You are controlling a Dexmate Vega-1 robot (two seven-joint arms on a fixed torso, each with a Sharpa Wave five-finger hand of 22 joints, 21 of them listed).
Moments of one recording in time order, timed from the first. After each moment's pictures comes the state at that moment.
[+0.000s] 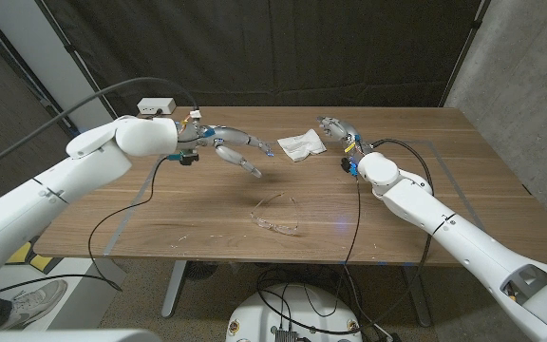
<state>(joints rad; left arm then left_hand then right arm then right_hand) 0.76 1.02 0.37 -1.96 0.24 -0.23 -0.62 0.58 -0.08 0.33 -0.13 0.24 0.28 -0.10 0.29 0.19 0.16 -0.08 0.24 0.20 0.02 -0.03 0.20 0.20 -0.02 0.08 0.24 0.20 -0.75 -0.57 -0.59 -1.68 0.23 -0.18 -0.22 0.33 0.18 0.40 -0.09 0.20 0.25 -0.04 0.20 0.18 0.27 0.03 0.24 0.18 0.19 0.06 0.19 0.17 0.12 0.06 0.26 0.21</state>
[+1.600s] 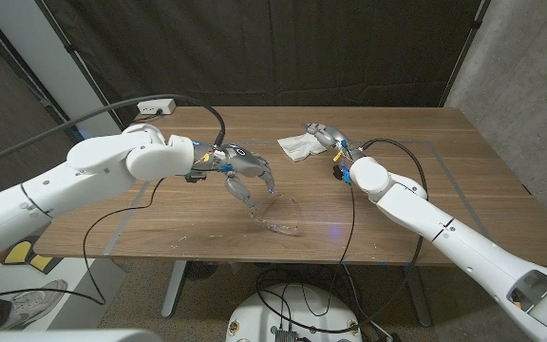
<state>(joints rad) 0.82 1.16 0.45 -2.22 0.54 -0.25 -0.57 0.71 -0.06 0.31 -0.14 0.28 0.45 -0.12 0.35 0.22 0.35 -0.16 0.33 0.26 0.14 -0.04 0.27 0.29 -0.01 0.05 0.27 0.22 -0.78 -0.60 -0.64 -1.80 0.09 -0.27 -0.21 0.30 0.14 0.37 -0.06 0.18 0.24 -0.06 0.20 0.18 0.25 0.01 0.23 0.18 0.16 0.05 0.18 0.18 0.09 0.04 0.26 0.21</state>
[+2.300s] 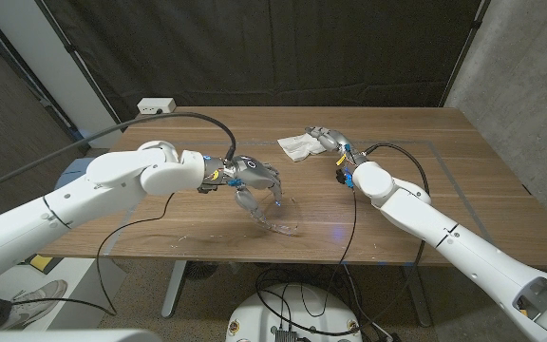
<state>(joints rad) 0.82 1.09 0.51 -2.17 0.66 -0.33 -0.50 0.79 -0.07 0.31 -0.15 0.28 0.59 -0.10 0.42 0.22 0.45 -0.17 0.41 0.30 0.21 -0.04 0.28 0.34 0.01 0.06 0.29 0.23 -0.81 -0.61 -0.62 -1.80 0.11 -0.26 -0.21 0.30 0.14 0.37 -0.06 0.18 0.24 -0.06 0.20 0.18 0.25 0.01 0.22 0.18 0.16 0.05 0.18 0.18 0.09 0.04 0.26 0.21</state>
